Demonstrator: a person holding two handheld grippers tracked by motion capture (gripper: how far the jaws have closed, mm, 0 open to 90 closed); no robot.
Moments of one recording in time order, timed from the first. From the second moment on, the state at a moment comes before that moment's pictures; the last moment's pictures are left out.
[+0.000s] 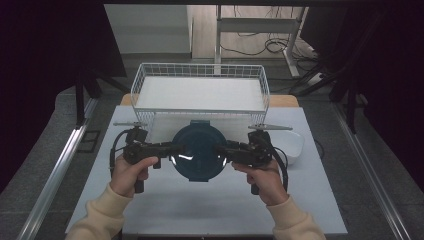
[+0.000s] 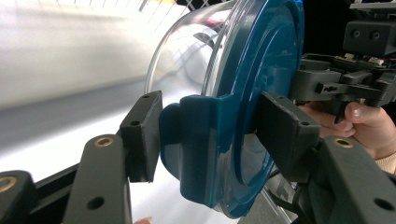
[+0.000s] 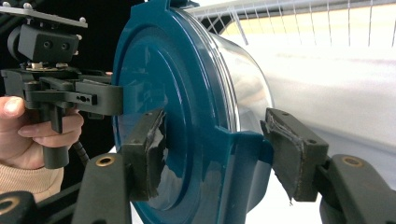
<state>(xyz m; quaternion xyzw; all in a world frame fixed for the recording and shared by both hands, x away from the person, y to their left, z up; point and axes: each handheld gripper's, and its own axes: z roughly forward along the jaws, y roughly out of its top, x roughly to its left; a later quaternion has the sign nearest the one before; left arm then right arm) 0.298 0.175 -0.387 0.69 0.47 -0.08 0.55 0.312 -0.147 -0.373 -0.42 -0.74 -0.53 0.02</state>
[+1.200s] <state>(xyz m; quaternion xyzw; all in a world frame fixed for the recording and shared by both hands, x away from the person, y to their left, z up) 0.367 0.182 -0.305 0.69 0.46 -0.06 0.56 0.374 -0.143 -0.290 -0.40 -0.73 -0.55 -0.01</state>
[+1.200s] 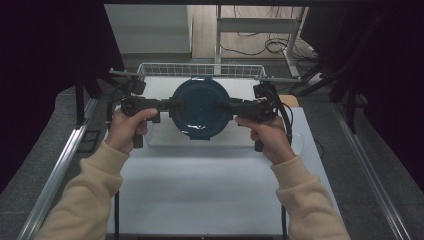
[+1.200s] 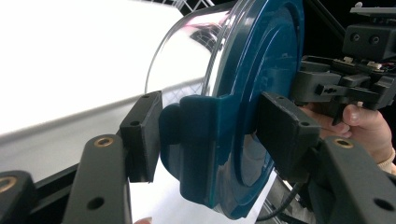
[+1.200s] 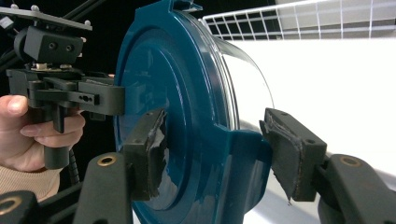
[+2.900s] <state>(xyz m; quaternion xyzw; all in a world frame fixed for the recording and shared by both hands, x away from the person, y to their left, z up) 0.494 0.183 -0.336 0.61 0.55 -0.15 0.55 0.505 -0.142 -0.309 -0.51 -0.68 -0.52 0.08</state>
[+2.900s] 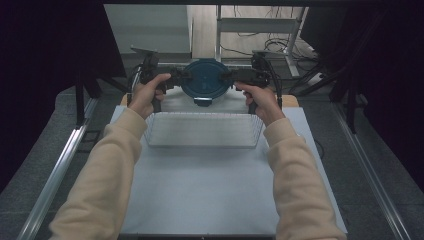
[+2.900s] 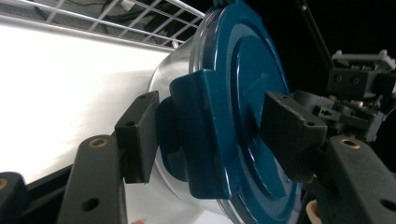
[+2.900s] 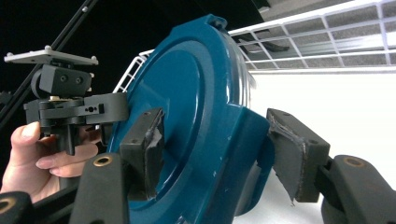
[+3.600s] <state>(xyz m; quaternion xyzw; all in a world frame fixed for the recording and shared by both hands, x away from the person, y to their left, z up) 0.486 0.176 -0.333 0.62 0.54 -0.07 0.56 0.511 -0.144 -0.316 -0.54 -0.66 -0.52 0.07</state>
